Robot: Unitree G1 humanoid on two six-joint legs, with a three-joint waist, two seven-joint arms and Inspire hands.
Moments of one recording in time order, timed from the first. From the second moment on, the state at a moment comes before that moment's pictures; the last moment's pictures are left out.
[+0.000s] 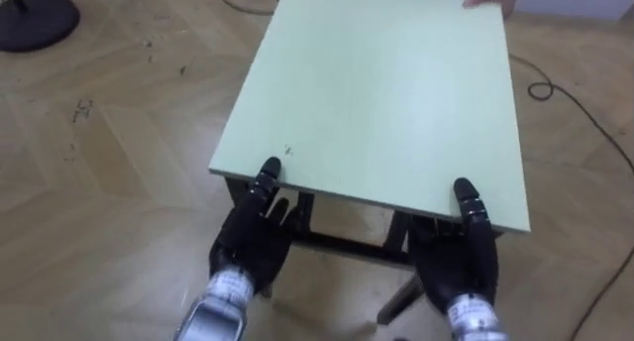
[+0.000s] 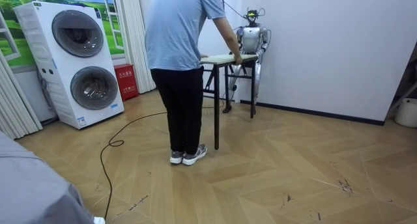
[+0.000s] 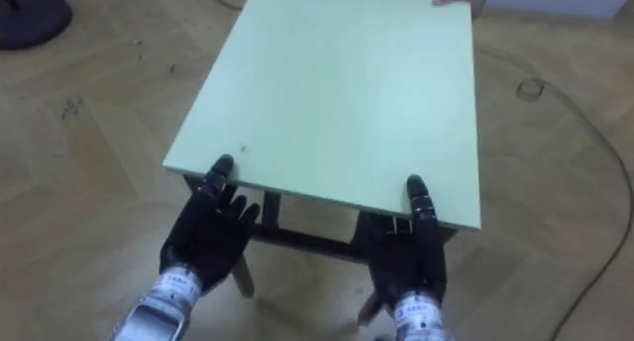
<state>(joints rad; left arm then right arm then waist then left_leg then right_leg) 0.22 0.14 -0.34 0.02 -1.26 -0.06 0.08 0.35 -0.13 0.20 0.03 1.57 -0.09 0.07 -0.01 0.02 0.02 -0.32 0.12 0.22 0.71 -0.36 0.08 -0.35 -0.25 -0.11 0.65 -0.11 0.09</state>
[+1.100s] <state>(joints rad) 0.29 0.15 -0.30 0.00 -1.26 -0.05 0.02 0.31 -0.20 0.28 0.03 1.57 -0.15 0.11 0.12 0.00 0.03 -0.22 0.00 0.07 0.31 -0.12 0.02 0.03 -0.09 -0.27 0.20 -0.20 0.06</state>
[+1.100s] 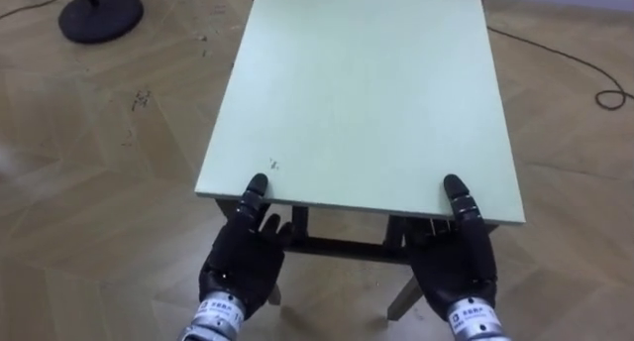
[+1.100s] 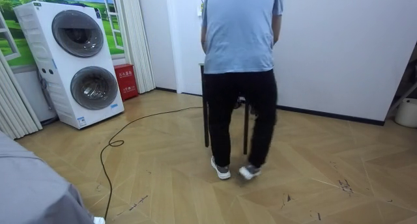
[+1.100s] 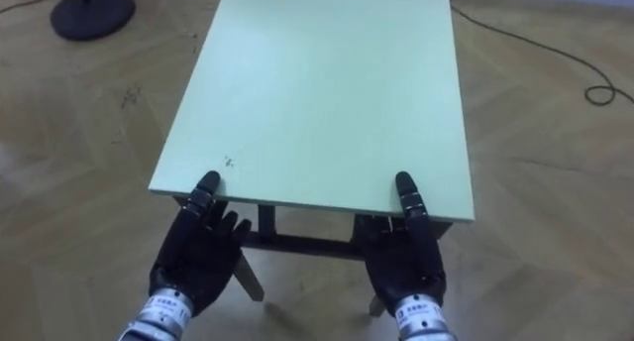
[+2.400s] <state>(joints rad) 0.30 0.20 -0.30 0.00 -1.25 -0.01 0.03 0.35 -0.18 0.32 0.07 1.60 -0.19 0.12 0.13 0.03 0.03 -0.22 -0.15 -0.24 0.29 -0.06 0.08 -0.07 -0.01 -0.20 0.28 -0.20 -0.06</state>
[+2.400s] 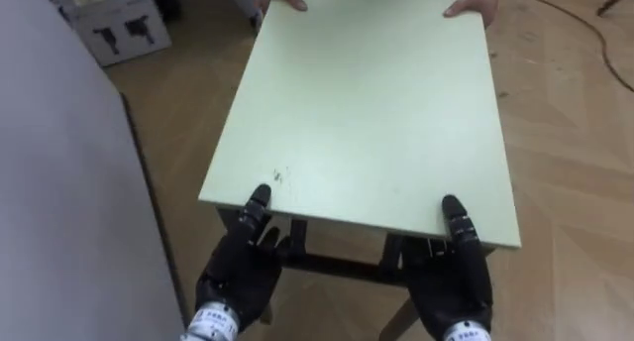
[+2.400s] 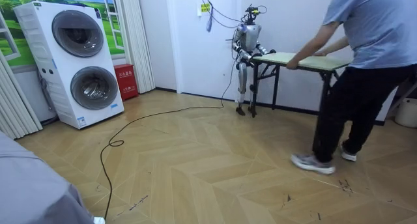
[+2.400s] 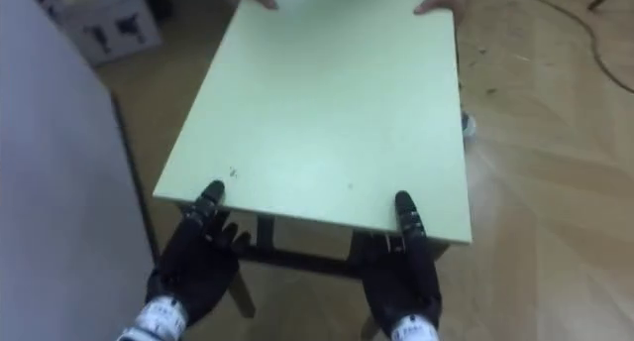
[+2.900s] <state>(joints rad) 0.29 0.19 -0.27 -0.02 -1.25 -0.01 0.03 0.30 -0.18 0.32 0.09 1.60 -0.18 0.12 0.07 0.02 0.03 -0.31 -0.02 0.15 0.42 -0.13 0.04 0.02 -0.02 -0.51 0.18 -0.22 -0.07</state>
